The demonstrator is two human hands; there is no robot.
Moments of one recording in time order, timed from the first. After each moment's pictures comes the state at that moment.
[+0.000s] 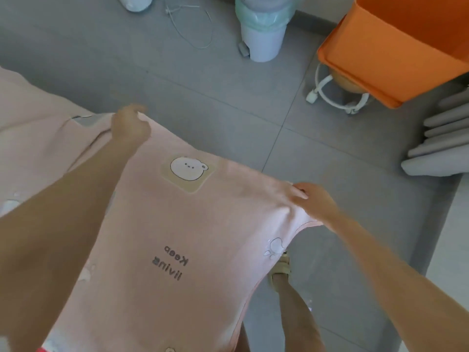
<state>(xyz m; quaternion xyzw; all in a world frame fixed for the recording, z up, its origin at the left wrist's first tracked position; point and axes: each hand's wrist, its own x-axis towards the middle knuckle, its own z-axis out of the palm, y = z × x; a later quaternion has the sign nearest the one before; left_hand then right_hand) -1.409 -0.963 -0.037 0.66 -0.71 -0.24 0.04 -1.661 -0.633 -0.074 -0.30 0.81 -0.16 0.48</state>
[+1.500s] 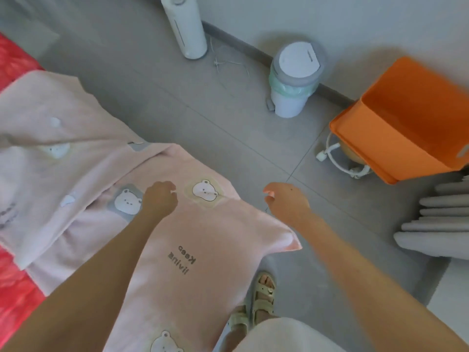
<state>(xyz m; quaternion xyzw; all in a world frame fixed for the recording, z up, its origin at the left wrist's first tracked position) -1.390 -0.868 0.043 0.67 -0.69 -0.23 -0.15 -1.663 -0.757 0.069 -0.53 0.77 -0.01 0.36</state>
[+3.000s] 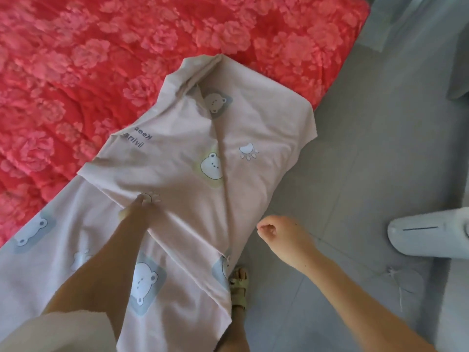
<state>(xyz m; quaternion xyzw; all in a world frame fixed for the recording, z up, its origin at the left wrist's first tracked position) -1.130 -1.015 -0.080 0.69 0.40 -0.23 0.56 -1.351 -1.287 0.074 -0.89 0.22 0.23 0.34</state>
